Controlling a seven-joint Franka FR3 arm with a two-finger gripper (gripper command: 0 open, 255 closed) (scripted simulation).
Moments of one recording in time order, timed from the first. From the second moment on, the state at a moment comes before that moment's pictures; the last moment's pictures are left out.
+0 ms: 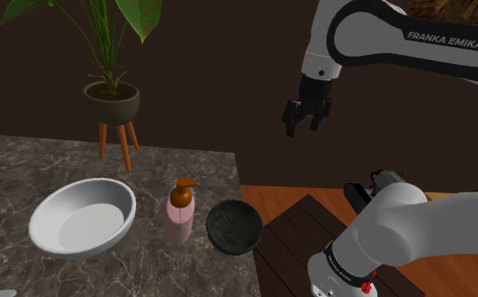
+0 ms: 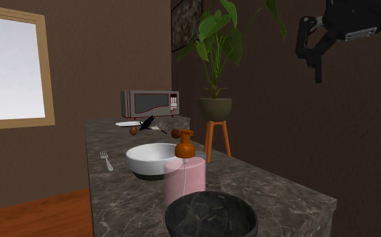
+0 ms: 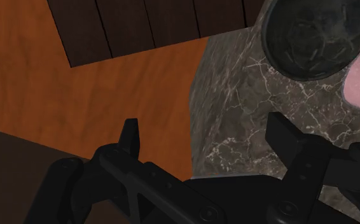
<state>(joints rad) 0.05 -0.72 0.04 -2.40 -0.03 1.55 0.28</state>
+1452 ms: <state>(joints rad) 0.16 -0.18 0.41 -2.30 0.08 2.07 0.76</state>
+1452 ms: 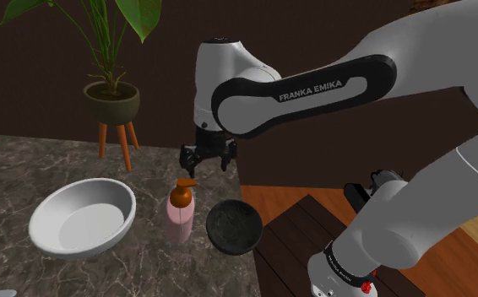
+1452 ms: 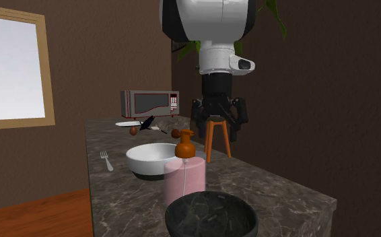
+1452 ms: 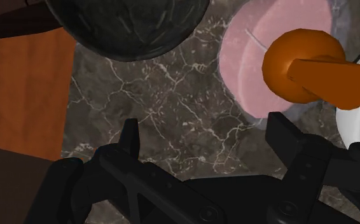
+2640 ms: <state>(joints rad) 0.19 0.11 0.47 -2.20 -0.07 2.26 0.97</state>
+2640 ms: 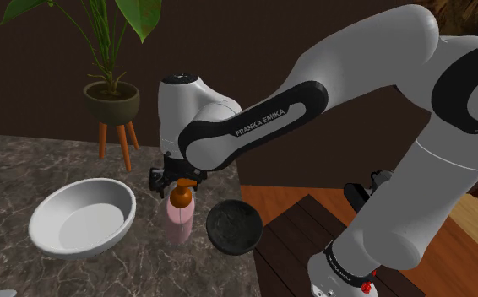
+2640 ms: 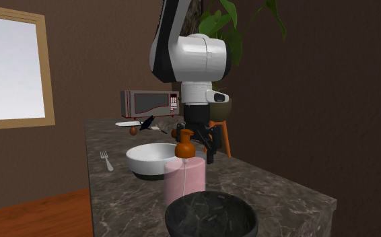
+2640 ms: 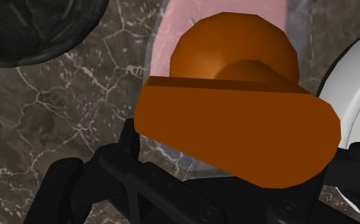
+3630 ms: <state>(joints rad) 0.19 0.10 0.47 -2.19 -0.06 2.25 0.96</state>
